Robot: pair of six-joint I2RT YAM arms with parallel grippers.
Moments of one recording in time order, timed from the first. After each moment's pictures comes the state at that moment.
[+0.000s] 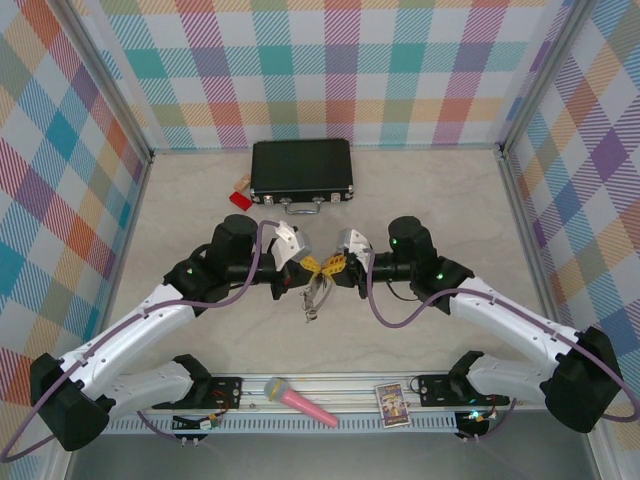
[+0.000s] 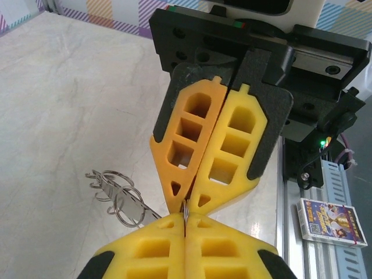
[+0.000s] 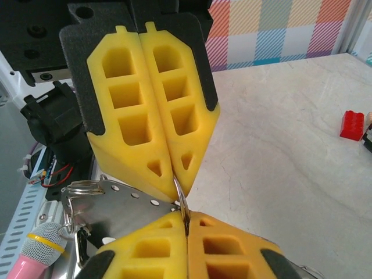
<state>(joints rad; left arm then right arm) -0.69 1.03 0.90 -0.37 0.57 0.18 0.74 1.12 0.79 -0.06 -0.67 -0.21</state>
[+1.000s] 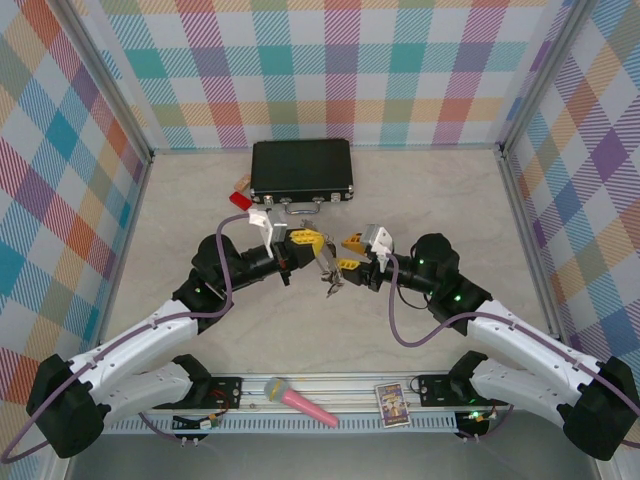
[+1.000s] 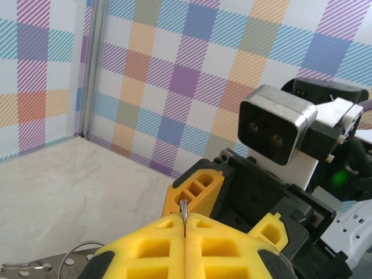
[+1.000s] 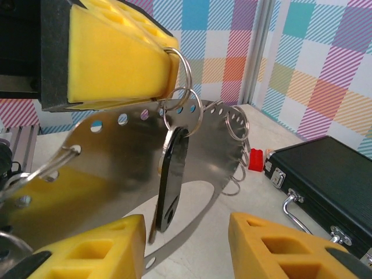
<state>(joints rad) -0.71 0.98 0.65 0.45 0.48 -0.31 0.74 0.93 0.63 0.18 -0.42 -0.14</state>
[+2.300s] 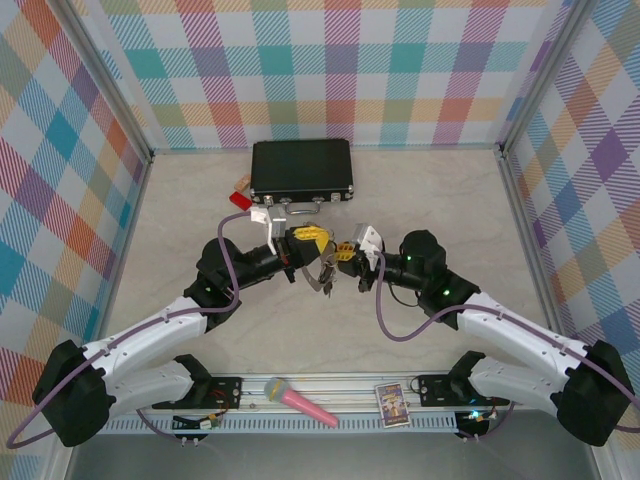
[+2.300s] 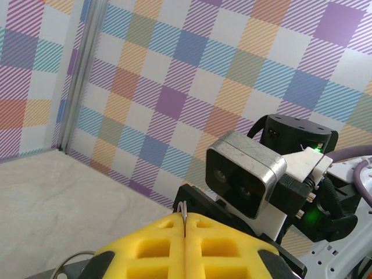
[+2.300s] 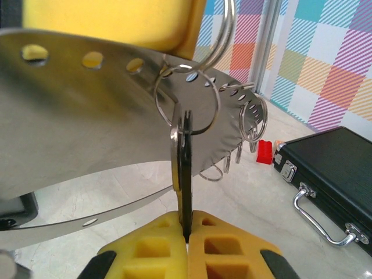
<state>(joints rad) -0.72 1.05 0.62 0.65 0.47 -0.45 0.77 1.02 0.65 0.20 -0.41 -0.14</state>
